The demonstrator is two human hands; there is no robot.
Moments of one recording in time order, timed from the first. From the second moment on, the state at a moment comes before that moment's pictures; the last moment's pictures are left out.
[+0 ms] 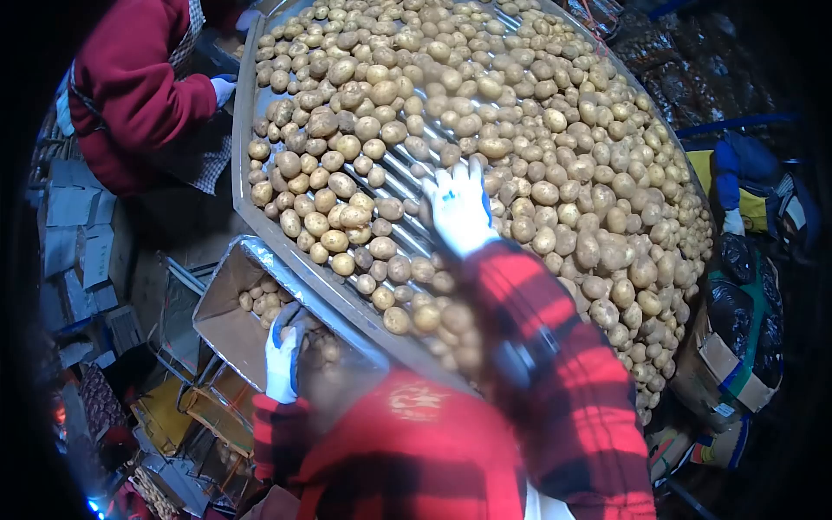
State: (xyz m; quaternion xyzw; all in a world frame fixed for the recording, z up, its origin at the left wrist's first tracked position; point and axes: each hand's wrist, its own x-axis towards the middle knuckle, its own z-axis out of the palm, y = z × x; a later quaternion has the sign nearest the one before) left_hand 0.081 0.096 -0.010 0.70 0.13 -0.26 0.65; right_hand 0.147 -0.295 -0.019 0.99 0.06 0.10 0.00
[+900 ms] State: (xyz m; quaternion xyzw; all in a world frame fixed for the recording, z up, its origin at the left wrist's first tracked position) left_hand 0.098 -0.025 -0.044 0.25 0.03 -0.59 0.77; right_hand 0.249 -0.285 -0.050 0.99 0.10 -0.02 0.02
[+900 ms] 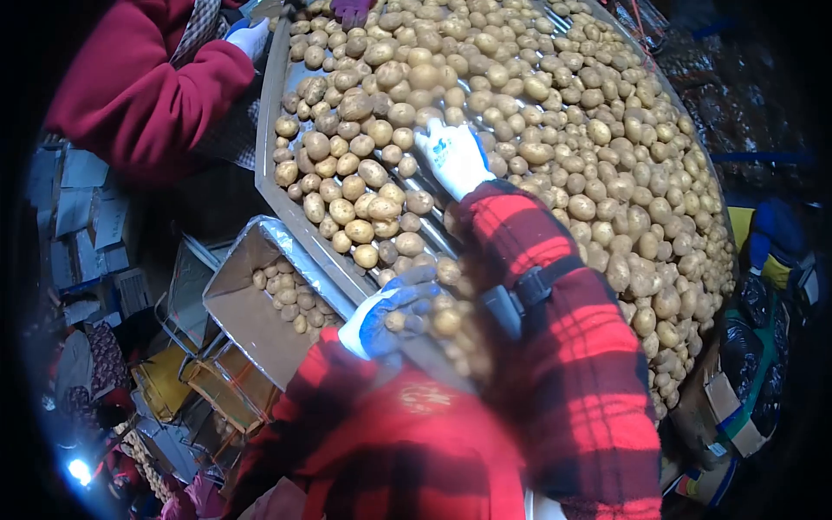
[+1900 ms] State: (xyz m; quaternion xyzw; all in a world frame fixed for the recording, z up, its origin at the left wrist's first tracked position) left_hand 0.049 -0.009 -0.027 0.19 0.16 -0.65 0.72; right_hand 0.093 -0.172 0.063 0.87 0.09 -0.14 -0.45
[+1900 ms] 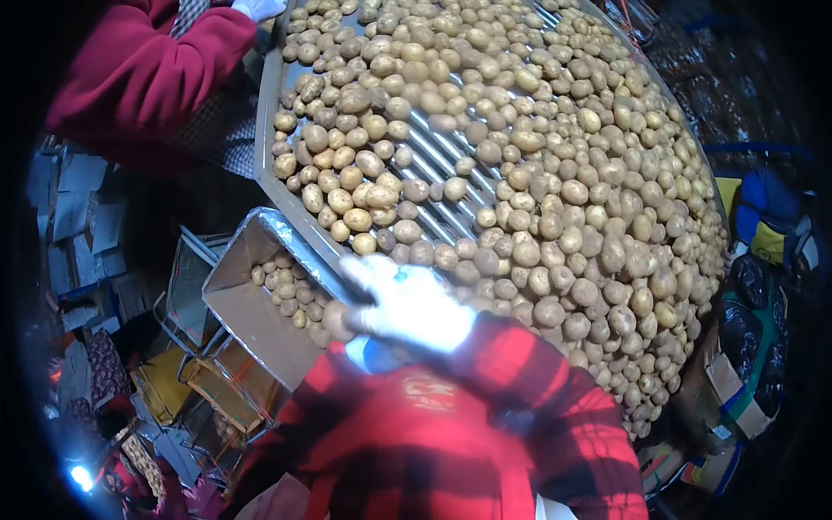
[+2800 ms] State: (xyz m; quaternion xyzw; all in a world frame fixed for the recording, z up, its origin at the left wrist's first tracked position) left_hand 0.095 0.030 -0.029 0.29 0.04 -0.62 0.73; right_hand 0.240 -0.231 -0.047 0.97 0.12 0.14 -0.13
